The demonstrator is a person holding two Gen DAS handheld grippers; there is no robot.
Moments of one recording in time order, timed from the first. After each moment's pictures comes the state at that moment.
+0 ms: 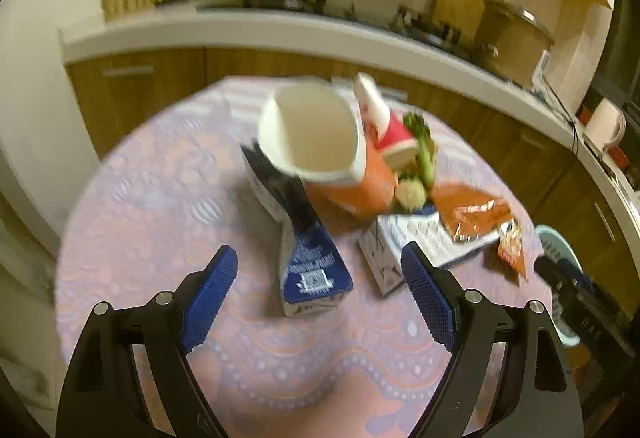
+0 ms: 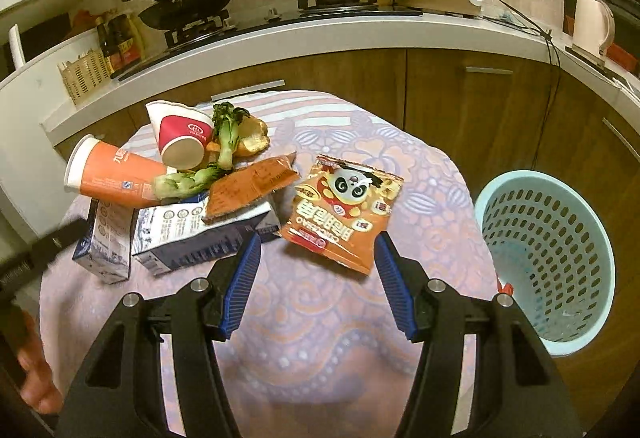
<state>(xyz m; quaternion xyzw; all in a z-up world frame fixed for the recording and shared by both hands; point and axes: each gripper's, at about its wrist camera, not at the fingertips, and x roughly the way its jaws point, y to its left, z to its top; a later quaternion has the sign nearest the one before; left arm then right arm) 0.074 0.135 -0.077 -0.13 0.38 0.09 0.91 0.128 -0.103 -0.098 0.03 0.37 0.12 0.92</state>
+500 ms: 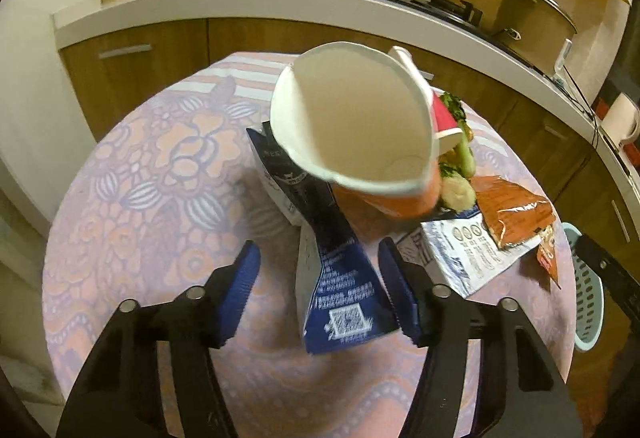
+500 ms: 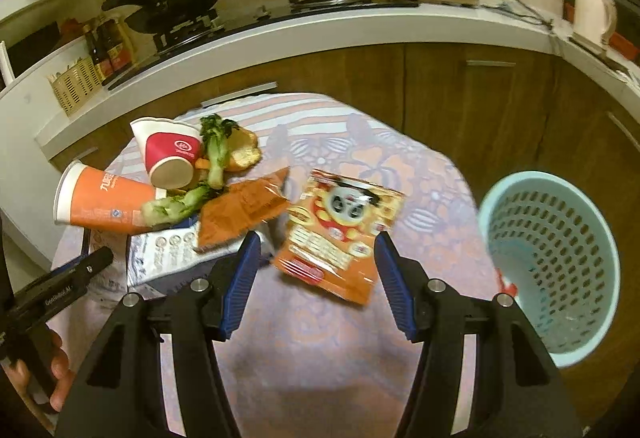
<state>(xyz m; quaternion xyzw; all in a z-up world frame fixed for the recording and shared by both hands) 0.102 0.155 -0.103 -0.13 0.41 0.10 0.90 0.166 -0.098 -0.095 0.04 0.39 0.13 0.91</state>
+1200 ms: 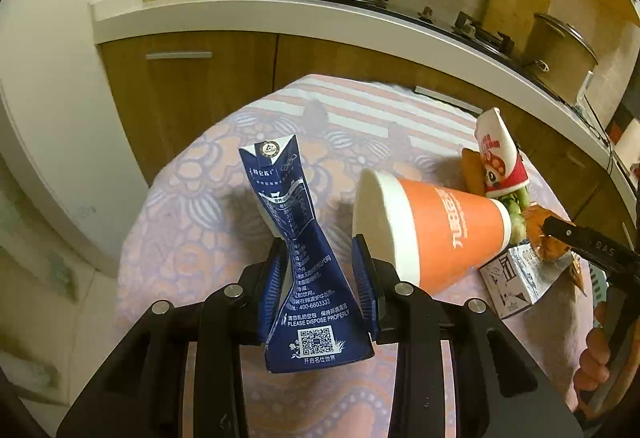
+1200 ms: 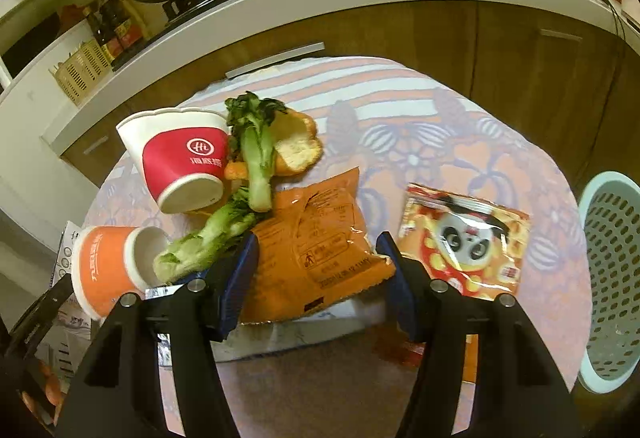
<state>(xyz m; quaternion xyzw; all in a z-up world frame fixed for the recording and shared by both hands) 0.077 0.239 -0.089 -0.15 0.38 0.13 0.90 0.226 -0.034 -0.117 0.05 0.45 0.16 0.88</state>
